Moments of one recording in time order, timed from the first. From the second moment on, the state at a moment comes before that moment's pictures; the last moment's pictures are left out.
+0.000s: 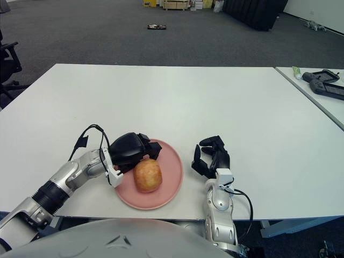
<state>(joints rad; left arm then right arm) -0.17 0.40 -0.54 0.15 0.85 -0.63 -0.08 0.37 0.11 -0.05 -0.12 -0.06 -0.12 -0.17</state>
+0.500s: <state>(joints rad) -0.18 0.43 -0.55 0.14 0.78 -0.66 -0.14 0.37 0.11 -0.05 -0.12 -0.06 -0.13 -0.17</state>
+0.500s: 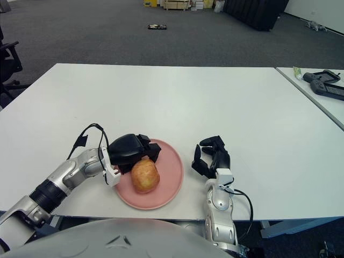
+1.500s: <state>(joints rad) -0.06 0.18 -0.19 0.07 0.04 -0.56 -0.06 0.37 0.11 -0.06 -0.10 -0.05 -0.15 -0.17</state>
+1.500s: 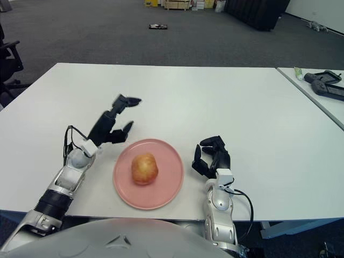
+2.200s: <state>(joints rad) 0.08 -0.08 0.05 -0.01 -0.39 -0.33 -0.01 0.37 0.11 -0.05 -0.10 -0.05 -0.14 -0.17</state>
